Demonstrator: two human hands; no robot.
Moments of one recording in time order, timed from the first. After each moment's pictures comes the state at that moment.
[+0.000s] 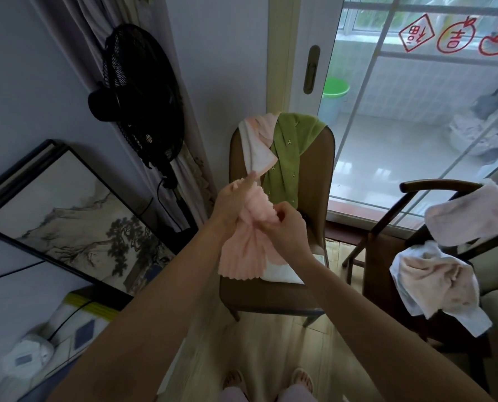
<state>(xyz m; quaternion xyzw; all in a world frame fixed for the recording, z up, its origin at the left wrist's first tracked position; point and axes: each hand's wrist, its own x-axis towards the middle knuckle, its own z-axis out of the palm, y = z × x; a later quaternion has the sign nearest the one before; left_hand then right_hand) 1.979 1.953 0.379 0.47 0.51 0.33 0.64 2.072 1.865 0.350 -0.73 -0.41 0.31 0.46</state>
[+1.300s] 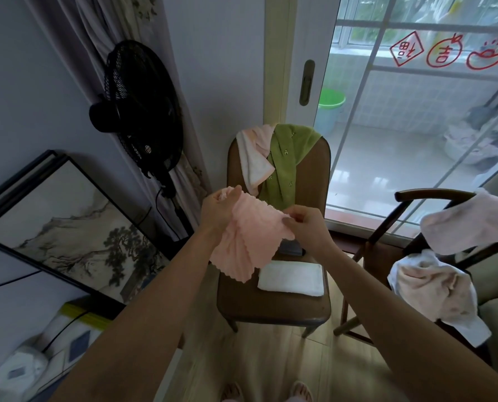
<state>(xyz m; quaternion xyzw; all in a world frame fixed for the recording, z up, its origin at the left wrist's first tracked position) 1.967 1.954 0.379 0.52 0.54 0.36 0.56 2.132 1.869 0.351 -0.71 -0.45 0.33 0.43</state>
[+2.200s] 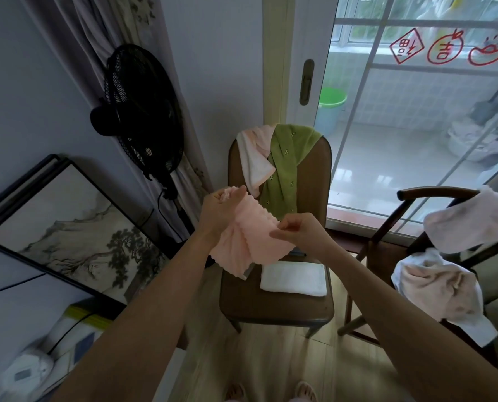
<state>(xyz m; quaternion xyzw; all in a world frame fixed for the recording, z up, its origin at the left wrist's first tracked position) 1.964 1.955 0.382 0.59 0.48 0.37 0.54 2.140 1.866 0.346 -0.66 -0.52 0.39 0.37</state>
